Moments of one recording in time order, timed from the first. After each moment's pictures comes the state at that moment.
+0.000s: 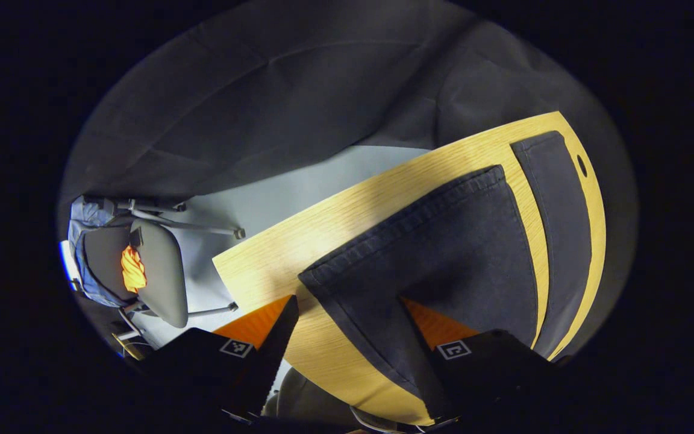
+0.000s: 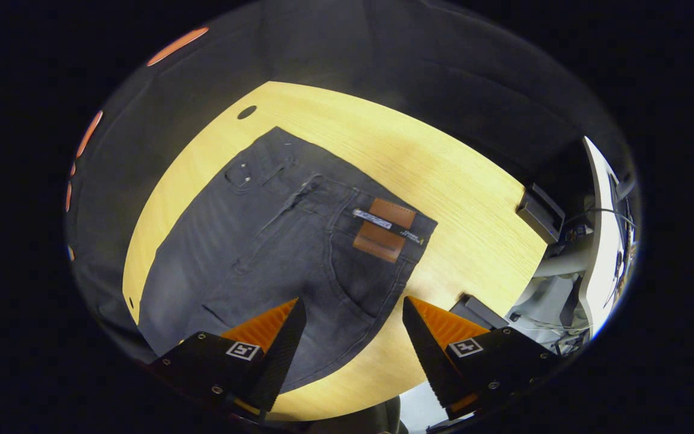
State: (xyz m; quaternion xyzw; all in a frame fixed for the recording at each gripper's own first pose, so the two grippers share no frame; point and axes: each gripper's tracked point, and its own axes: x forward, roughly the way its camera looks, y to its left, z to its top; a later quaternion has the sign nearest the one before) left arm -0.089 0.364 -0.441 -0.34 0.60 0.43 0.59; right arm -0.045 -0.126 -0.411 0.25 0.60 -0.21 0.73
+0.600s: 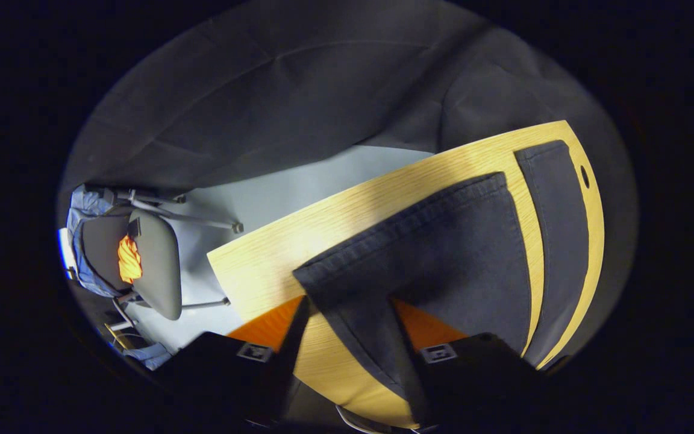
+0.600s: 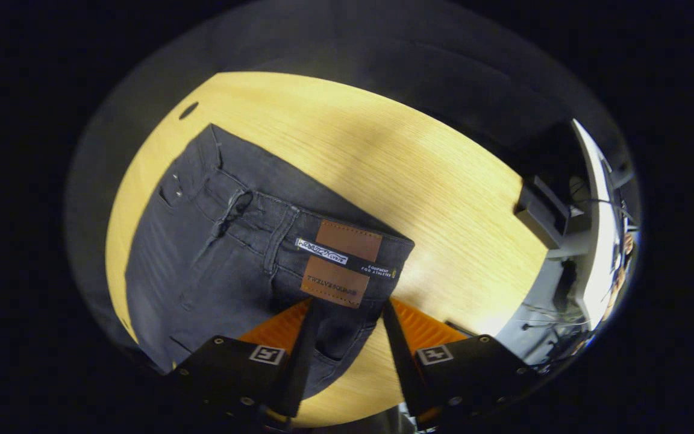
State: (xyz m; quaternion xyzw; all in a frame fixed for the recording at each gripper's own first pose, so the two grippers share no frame) left arm -0.076 0.363 -0.440 -0.34 0.58 0.42 0.61; right arm -0.033 -0.152 -0.450 0.23 0.63 -0.26 0.69
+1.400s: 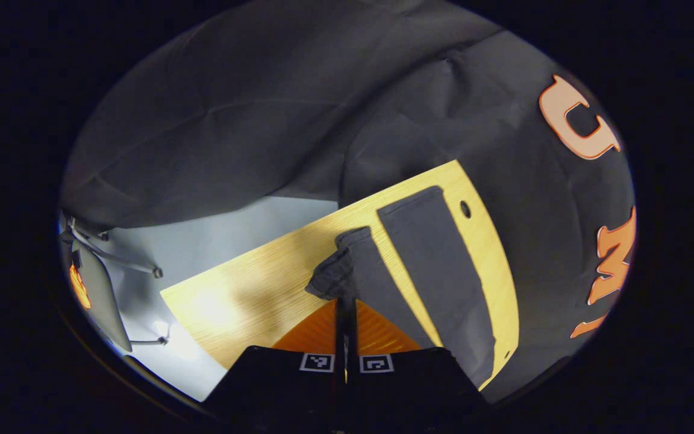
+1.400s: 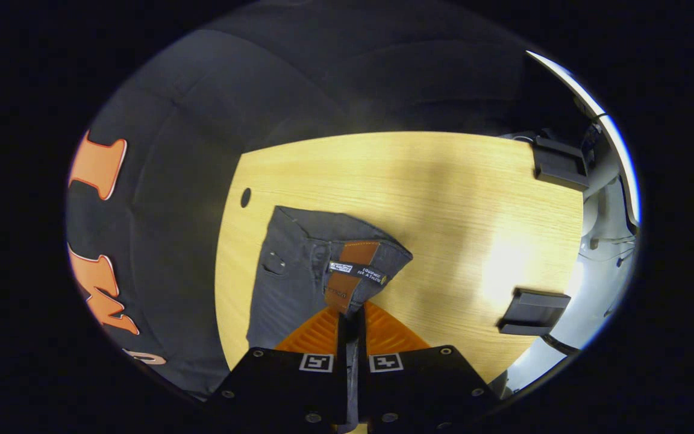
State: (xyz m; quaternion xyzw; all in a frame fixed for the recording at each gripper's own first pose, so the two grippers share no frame) left arm 0.003 0.379 -0.341 -0.40 0.41 0.31 0.76; right arm 0.049 -0.123 -0.360 0.50 0.46 -0.23 0.69
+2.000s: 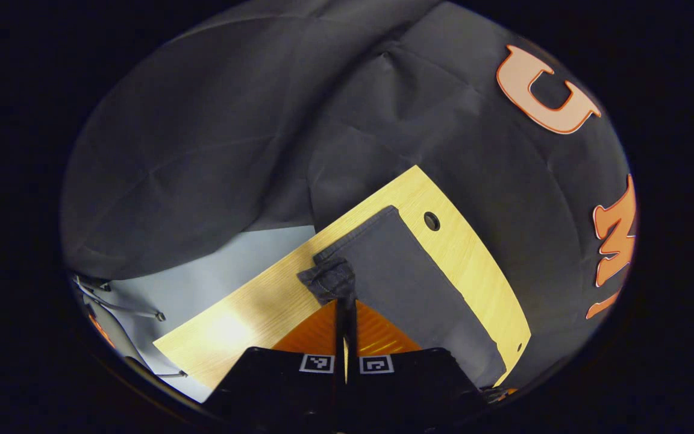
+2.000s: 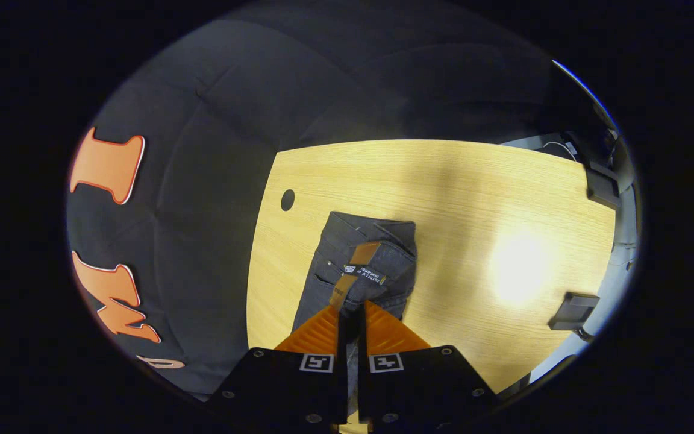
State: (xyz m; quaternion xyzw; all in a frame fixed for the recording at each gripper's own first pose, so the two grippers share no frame) left arm 0.115 0.383 -0.319 -0.32 0.43 0.26 0.80; right arm 0.130 -0.102 -0.337 0.52 0.46 -0.19 0.69
